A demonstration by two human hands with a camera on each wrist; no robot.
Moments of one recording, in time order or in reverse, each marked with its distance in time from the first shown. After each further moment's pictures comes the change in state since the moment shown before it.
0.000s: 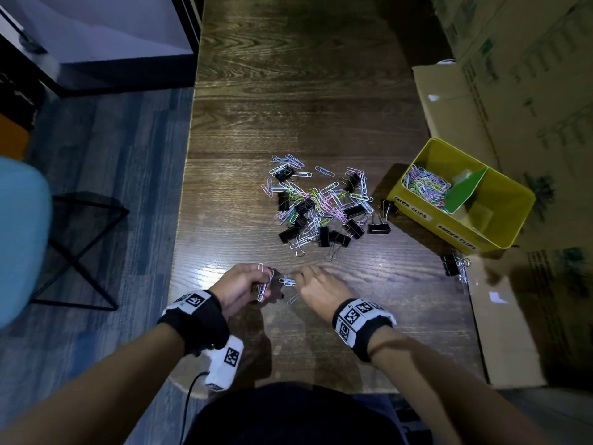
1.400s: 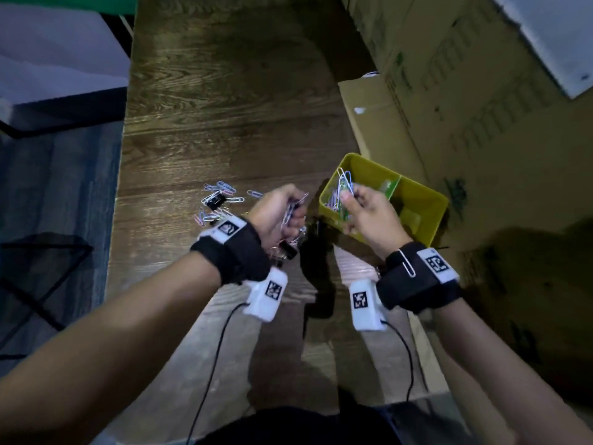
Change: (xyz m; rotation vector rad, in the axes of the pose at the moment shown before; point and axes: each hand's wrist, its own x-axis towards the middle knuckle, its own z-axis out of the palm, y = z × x) left_hand 0.060 0.143 0.208 0.087 -0.203 0.065; right_hand -0.089 0.180 -0.121 1.345 0.692 0.471
